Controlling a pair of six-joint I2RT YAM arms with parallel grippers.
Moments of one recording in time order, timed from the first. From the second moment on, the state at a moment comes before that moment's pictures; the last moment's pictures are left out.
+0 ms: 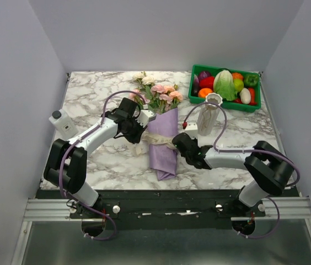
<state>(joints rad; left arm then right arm) -0.44 1.57 1.07 -0.60 0.33 0.32 0.89 1.60 0.70 0.03 0.66 0.56</state>
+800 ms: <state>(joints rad) 0.08 1.25 1.17 -0.84 0.19 0.45 0.67 0.84 0.73 -0.71 0.96 0.90</state>
